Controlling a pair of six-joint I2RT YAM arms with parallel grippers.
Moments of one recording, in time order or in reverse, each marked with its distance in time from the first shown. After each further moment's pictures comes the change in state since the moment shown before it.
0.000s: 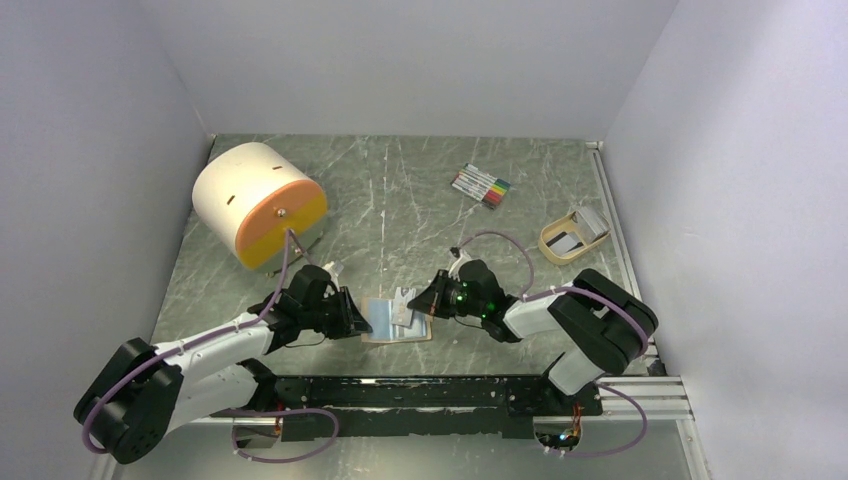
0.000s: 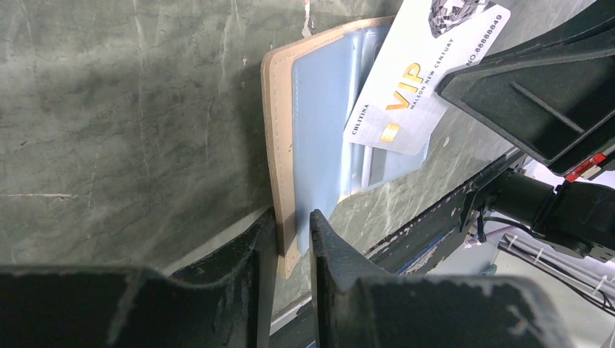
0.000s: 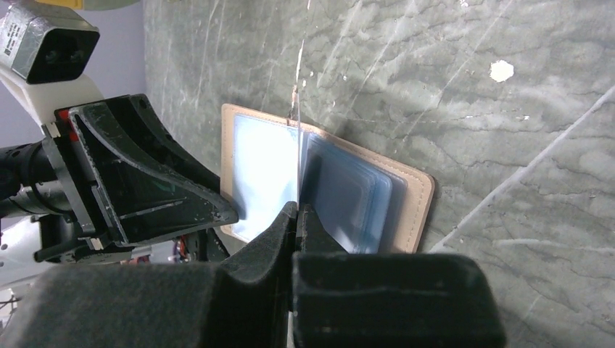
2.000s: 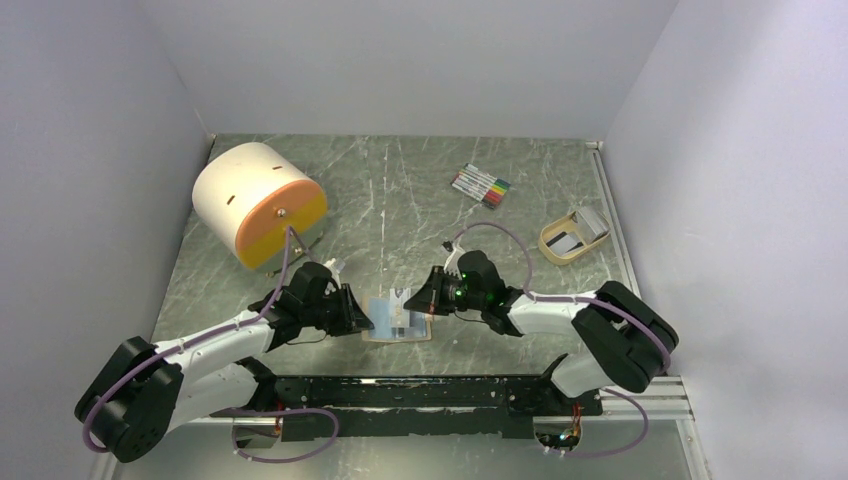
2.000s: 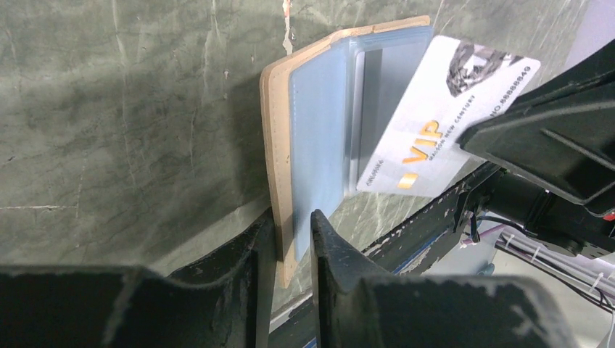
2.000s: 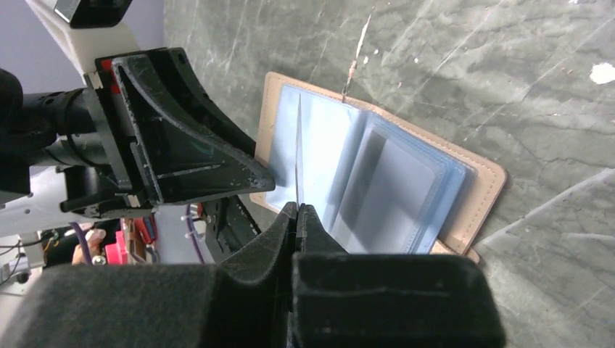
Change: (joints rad) left arm 0.000 0.010 0.023 0.000 0.003 0.007; right arm -0.002 -0.132 0.072 -0.208 -0.125 -0.067
